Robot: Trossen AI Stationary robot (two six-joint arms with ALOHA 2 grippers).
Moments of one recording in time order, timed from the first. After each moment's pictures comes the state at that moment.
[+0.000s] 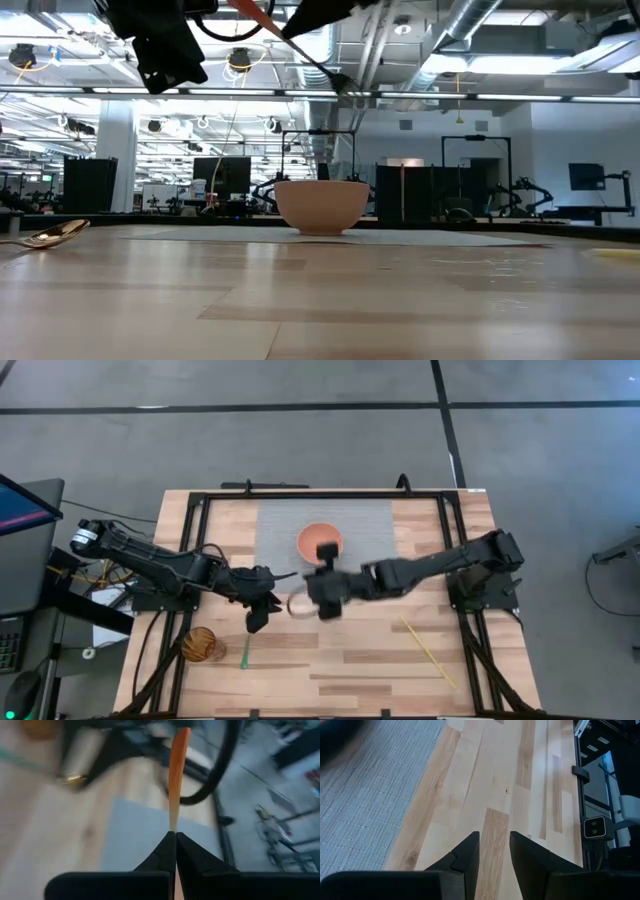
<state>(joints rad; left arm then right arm) -0.30 1.17 0.80 -0.38 -0.07 -0.53 0.20 1.52 1.41 -0.33 0.50 -0.34</state>
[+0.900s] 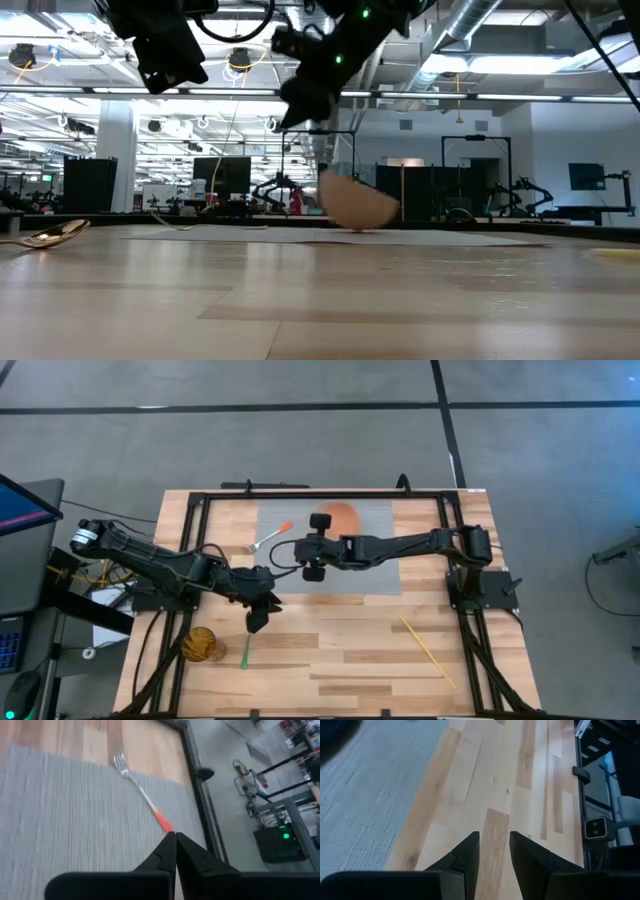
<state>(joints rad) -0.30 1.17 0.80 -0.38 -0.08 -0.53 -0.03 1.70 1.40 -0.22 0.50 -0.35</state>
